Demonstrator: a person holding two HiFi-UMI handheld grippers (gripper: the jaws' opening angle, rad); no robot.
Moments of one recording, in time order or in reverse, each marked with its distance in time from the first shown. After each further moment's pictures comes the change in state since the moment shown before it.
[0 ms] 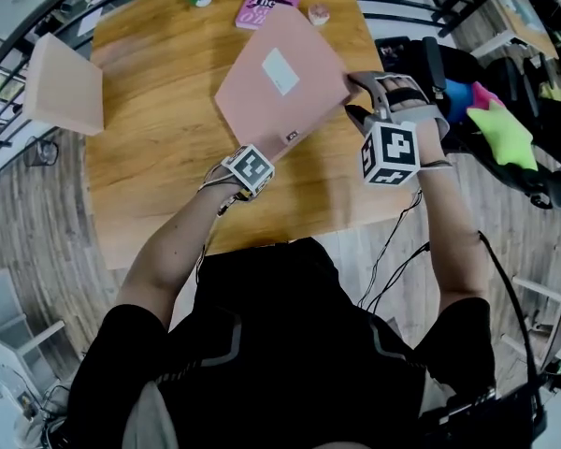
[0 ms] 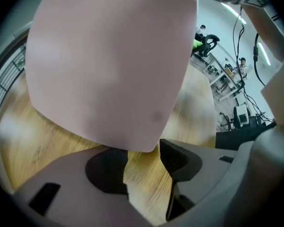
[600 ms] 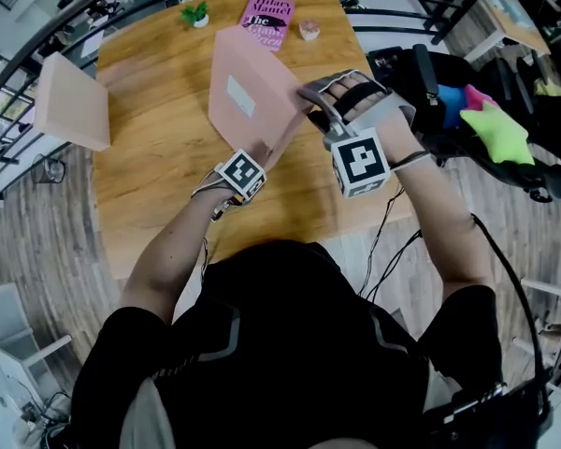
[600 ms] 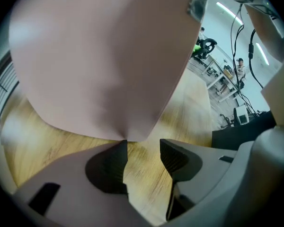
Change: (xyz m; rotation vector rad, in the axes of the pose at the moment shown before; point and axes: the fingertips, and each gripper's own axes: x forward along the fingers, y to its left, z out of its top) left arm -0.023 0.007 0.005 -0.012 -0.037 0.003; right arm -0.025 -0.014 0.075 -0.331 -0.143 -0.088
